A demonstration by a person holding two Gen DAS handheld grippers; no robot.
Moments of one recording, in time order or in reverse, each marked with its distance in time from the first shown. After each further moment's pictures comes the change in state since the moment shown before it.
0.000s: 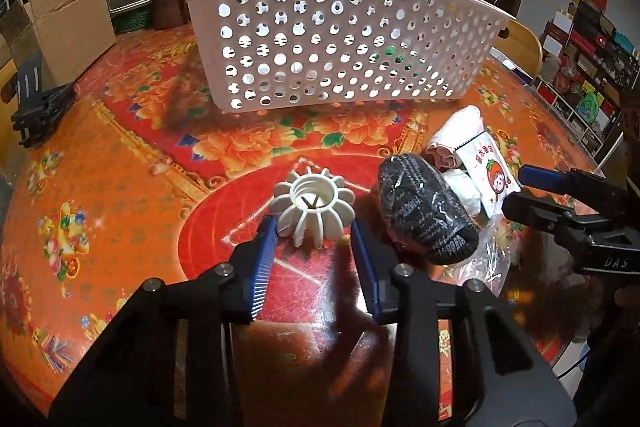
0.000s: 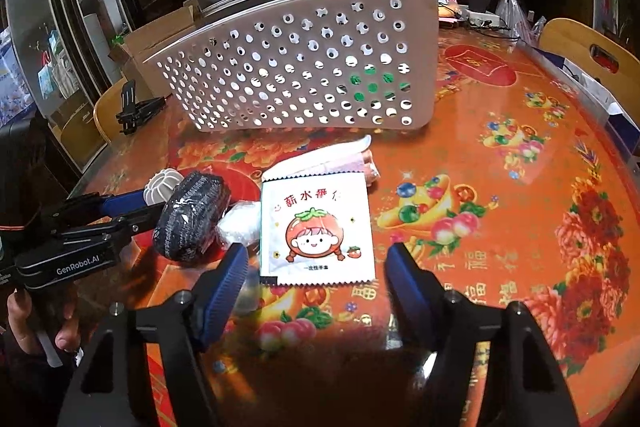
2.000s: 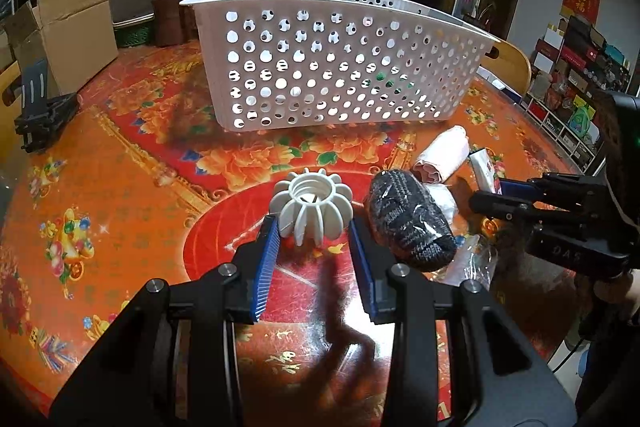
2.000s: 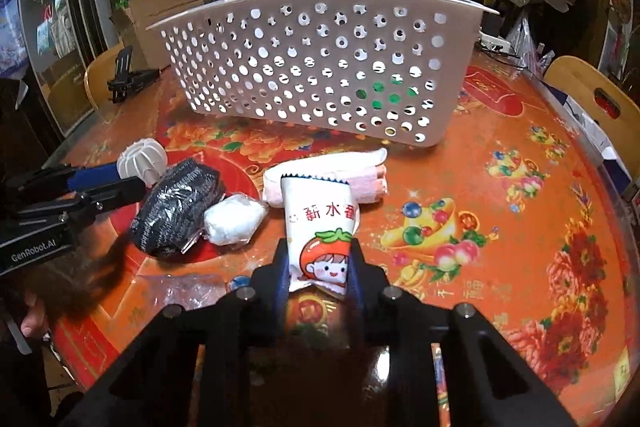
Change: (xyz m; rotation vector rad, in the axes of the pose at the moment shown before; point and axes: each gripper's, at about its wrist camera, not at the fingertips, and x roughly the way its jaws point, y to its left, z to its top) left arm -0.020 0.005 -0.006 -0.007 -0.088 -0.036; right arm 0.014 0.019 0.005 -0.119 0.018 -0.074
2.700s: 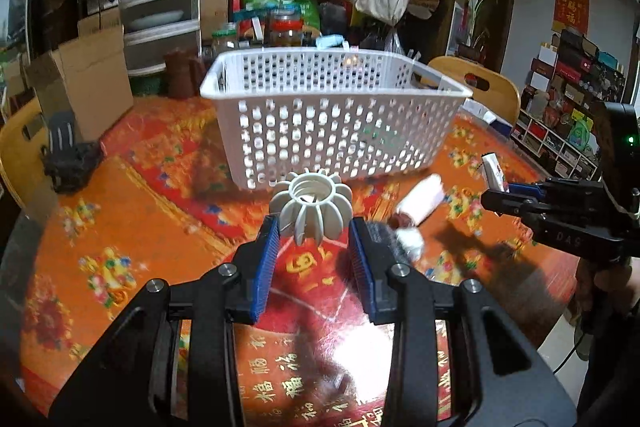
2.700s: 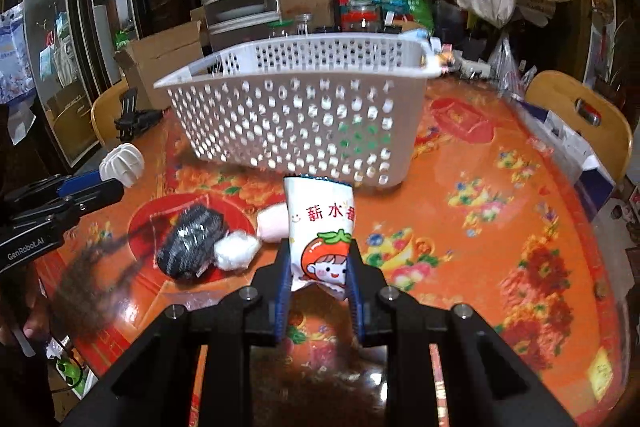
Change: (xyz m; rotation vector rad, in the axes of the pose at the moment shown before) left arm -0.064 -0.012 0.019 0.034 -0.154 0.025; right arm -0.058 -0.013 0.016 0.015 -0.131 -0.029
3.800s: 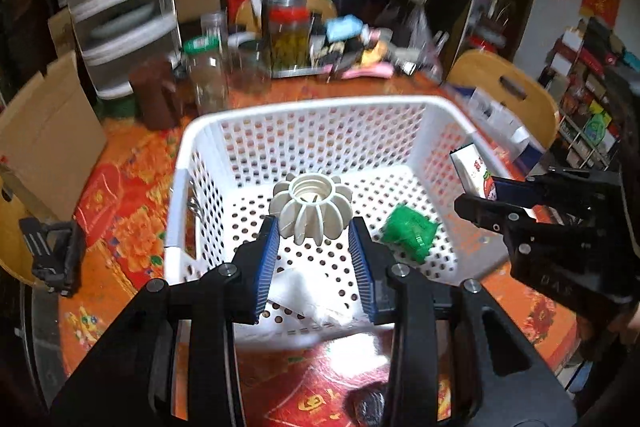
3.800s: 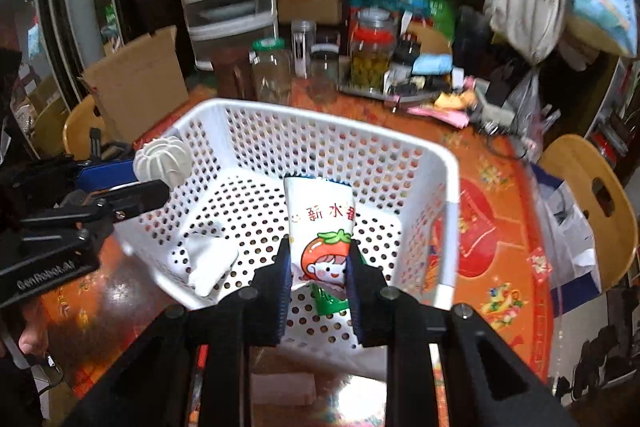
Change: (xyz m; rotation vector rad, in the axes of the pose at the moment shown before) left arm 0.137 0.008 0.198 -0.022 0.253 0.033; right arm 0.093 -0.010 0.181 -0.067 0.196 -0.009
